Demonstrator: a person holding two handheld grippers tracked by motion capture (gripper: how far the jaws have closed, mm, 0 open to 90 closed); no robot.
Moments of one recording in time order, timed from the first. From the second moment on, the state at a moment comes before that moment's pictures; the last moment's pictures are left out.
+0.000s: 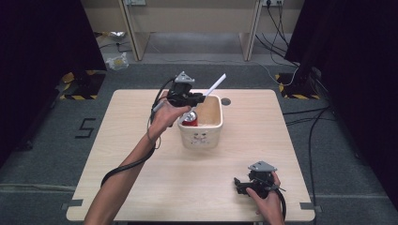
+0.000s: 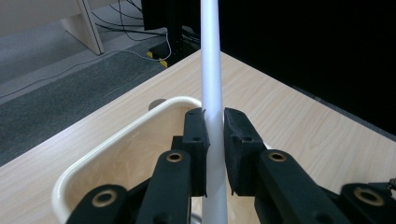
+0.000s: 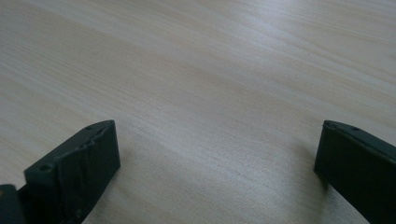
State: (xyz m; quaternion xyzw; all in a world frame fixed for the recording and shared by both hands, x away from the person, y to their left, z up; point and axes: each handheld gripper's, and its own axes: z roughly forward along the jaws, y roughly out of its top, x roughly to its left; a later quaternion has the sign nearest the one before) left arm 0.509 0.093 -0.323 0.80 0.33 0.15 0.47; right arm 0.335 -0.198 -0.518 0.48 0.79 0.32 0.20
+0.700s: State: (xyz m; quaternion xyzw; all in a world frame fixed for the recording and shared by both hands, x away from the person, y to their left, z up) left arm 0.529 0.056 -0.333 0.80 0.35 0.15 0.46; right arm 0.335 -0.198 -0.518 0.48 0.79 0.32 0.20
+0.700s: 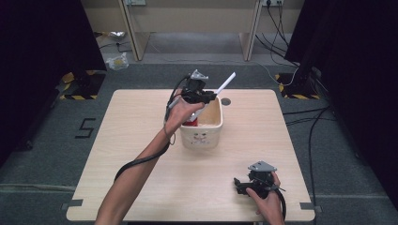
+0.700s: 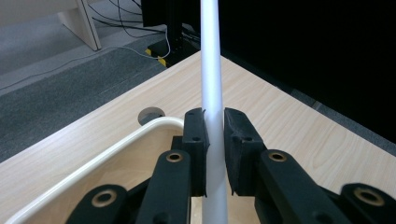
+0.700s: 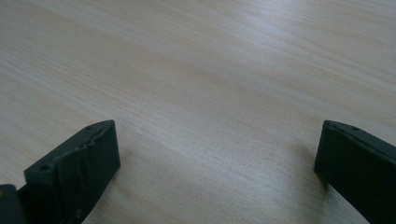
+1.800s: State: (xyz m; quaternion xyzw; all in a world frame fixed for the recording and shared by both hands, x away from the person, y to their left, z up) left arm 0.547 0.036 -0.357 0.81 0.38 0.13 0.43; right arm 0.335 -0.197 -0.518 0.48 0.79 0.32 0.20
